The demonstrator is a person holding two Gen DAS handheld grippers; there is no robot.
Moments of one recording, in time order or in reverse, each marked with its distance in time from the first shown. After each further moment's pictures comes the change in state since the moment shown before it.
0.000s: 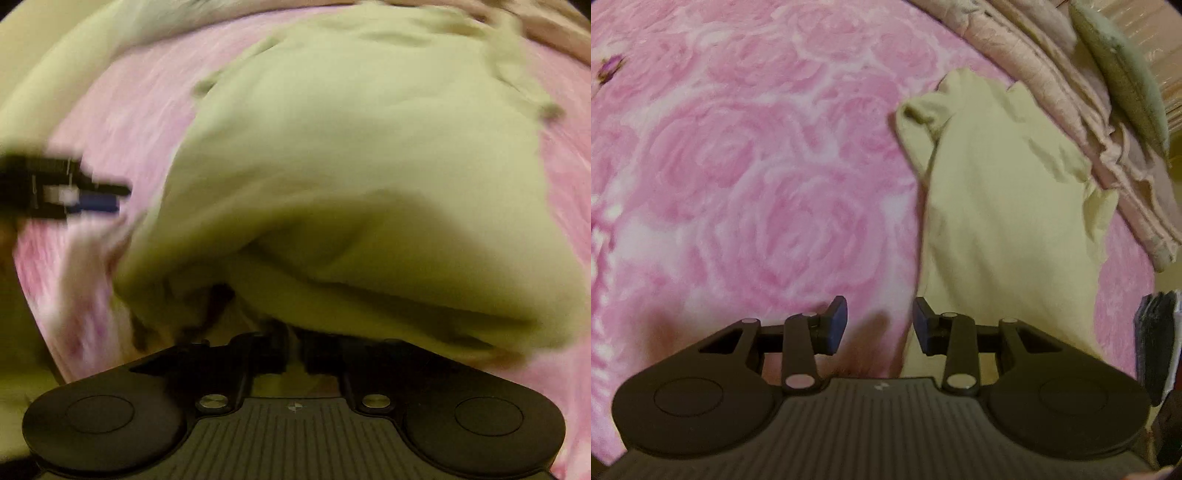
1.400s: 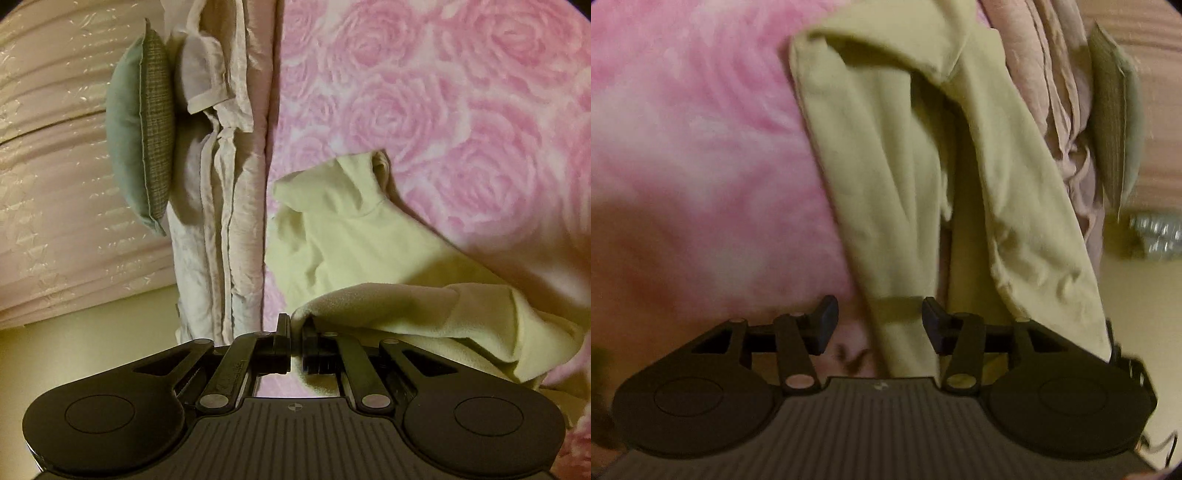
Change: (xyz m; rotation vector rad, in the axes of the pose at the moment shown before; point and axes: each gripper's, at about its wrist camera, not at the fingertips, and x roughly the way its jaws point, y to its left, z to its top) left arm 0.114 -0.091 -0.051 -0.400 0.160 -0.337; right arm -0.080 -0.206 0.057 1.274 -0.383 0.576
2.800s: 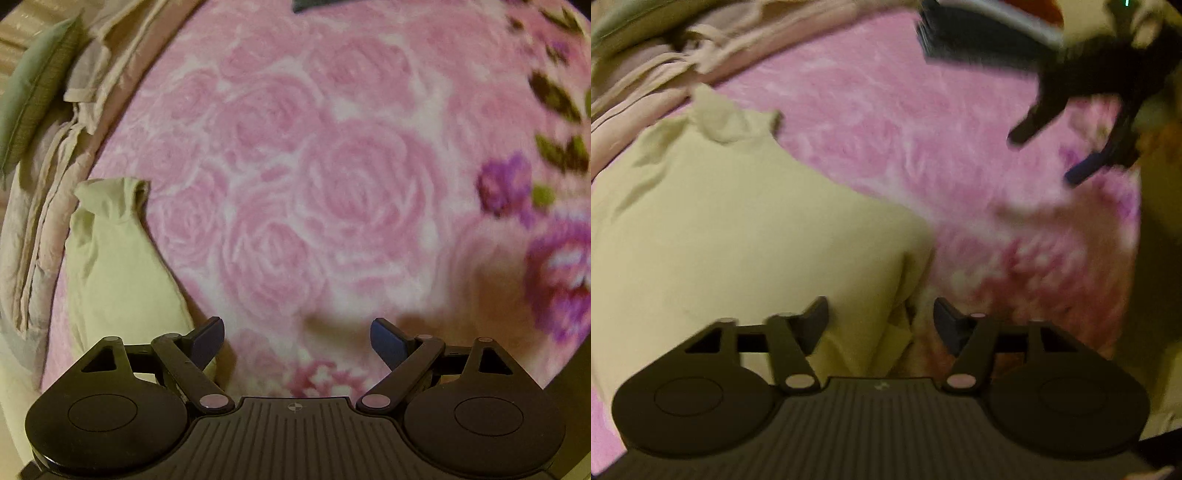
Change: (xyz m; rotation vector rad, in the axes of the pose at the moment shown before) left arm 0.033 -0.116 -0.188 1.710 0.229 0.314; right arm -0.129 -0.091 -0.034 -0.284 -0.140 -0.627
